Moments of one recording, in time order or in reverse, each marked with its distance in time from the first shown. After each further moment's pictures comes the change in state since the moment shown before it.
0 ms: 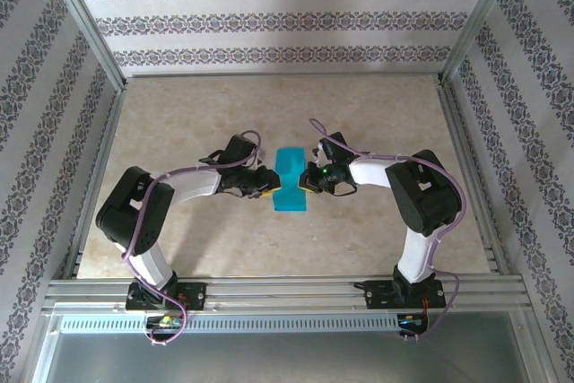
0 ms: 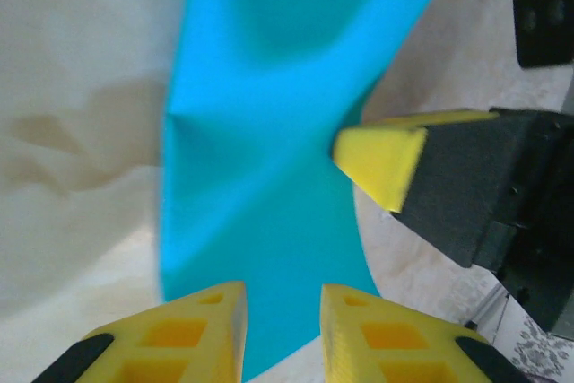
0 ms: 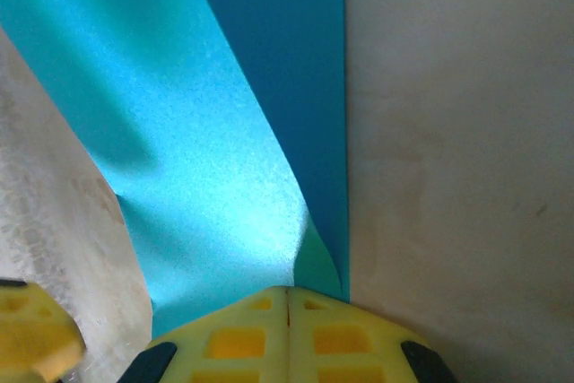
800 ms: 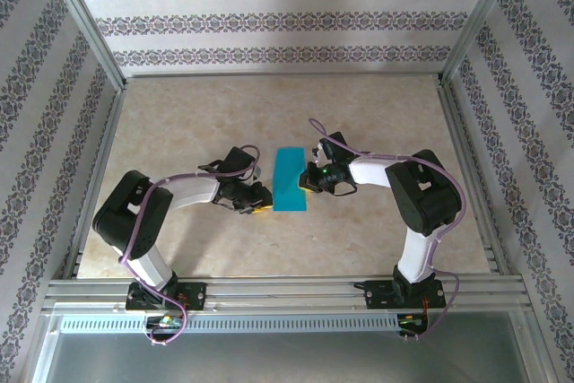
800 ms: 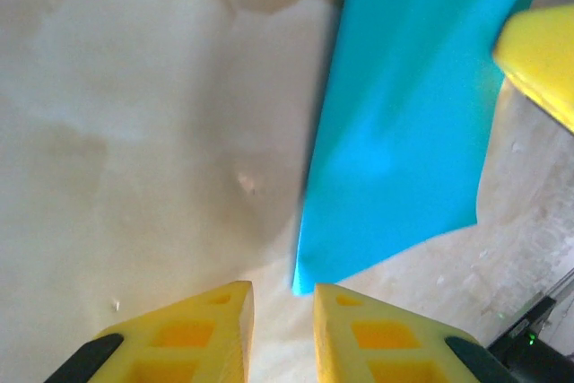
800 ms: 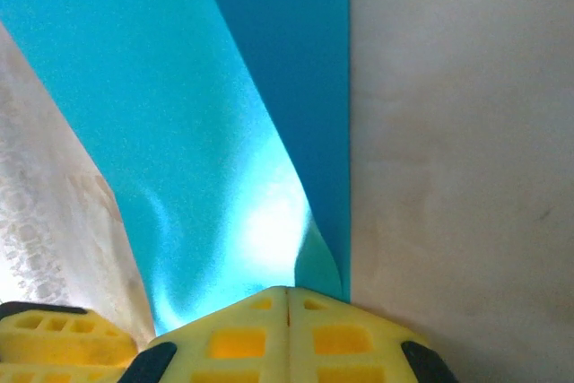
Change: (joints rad) left arm -0.001 -0.052 -0.079 -0.162 -0.031 0.082; right arm 0.000 0.003 0.006 -0.008 0.000 -0.019
